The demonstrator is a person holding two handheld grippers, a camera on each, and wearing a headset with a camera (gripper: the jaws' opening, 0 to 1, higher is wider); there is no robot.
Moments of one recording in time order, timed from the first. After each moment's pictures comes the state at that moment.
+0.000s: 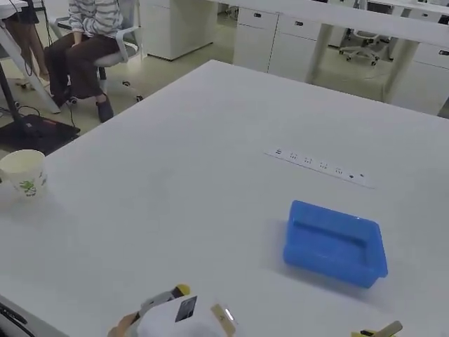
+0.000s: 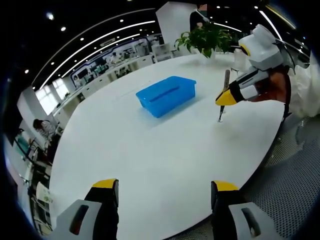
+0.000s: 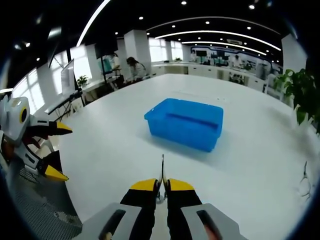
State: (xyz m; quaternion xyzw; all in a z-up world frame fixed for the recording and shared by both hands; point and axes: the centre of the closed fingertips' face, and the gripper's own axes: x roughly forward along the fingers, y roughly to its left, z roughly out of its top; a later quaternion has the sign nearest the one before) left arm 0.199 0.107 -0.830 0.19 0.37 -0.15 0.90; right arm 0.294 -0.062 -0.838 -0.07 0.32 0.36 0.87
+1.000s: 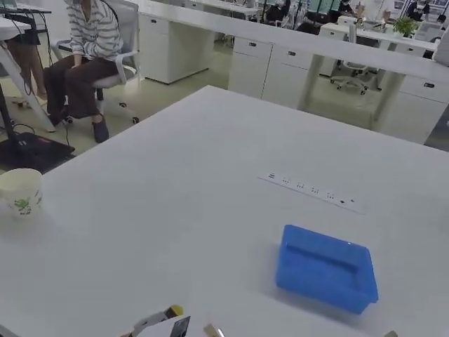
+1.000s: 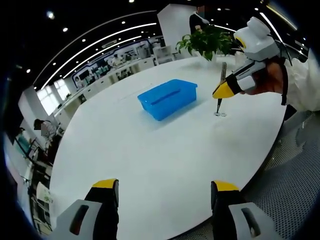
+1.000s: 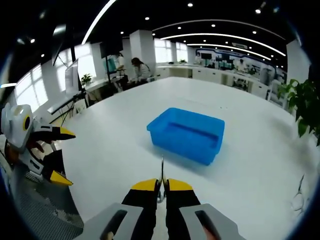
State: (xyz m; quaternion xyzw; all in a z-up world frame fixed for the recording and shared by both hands) left arm 0.201 0.108 -0.825 0.18 0.36 -0.15 0.90; right arm 0.304 -0.057 -0.811 -0.09 0.31 0.38 0.87
